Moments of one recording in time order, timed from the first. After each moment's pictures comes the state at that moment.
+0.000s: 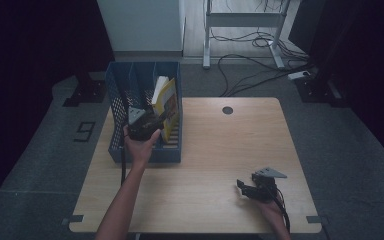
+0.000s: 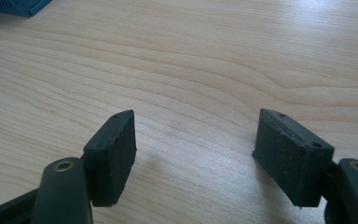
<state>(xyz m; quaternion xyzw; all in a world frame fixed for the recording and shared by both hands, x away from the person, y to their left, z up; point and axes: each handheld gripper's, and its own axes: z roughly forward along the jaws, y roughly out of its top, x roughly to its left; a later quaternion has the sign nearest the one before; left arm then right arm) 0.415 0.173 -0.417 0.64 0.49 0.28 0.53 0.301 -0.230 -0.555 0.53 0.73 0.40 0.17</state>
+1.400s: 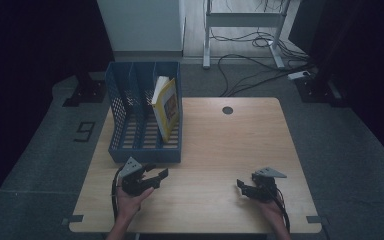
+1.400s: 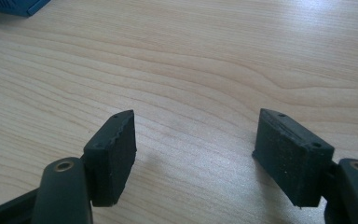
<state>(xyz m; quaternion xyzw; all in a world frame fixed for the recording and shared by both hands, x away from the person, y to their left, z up) 0.293 0.195 -0.496 0.73 0.42 0.13 0.52 0.301 -0.230 -0.554 0.53 0.73 0.40 0.17</state>
